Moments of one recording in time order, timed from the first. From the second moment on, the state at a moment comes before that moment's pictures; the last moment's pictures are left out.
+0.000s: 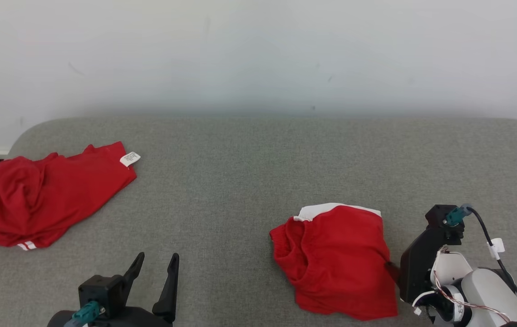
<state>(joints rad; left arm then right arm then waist) -0.03 0.13 -0.31 0.08 -0.25 0.06 0.05 -0.27 -0.19 0.18 0.35 0.46 -0.12 0.76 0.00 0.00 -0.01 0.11</state>
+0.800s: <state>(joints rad) -0.09 0.13 -0.31 0.06 -0.24 0.05 0.06 -0.31 -0.11 0.06 0.41 0.41 -0.12 0.74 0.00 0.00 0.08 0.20</state>
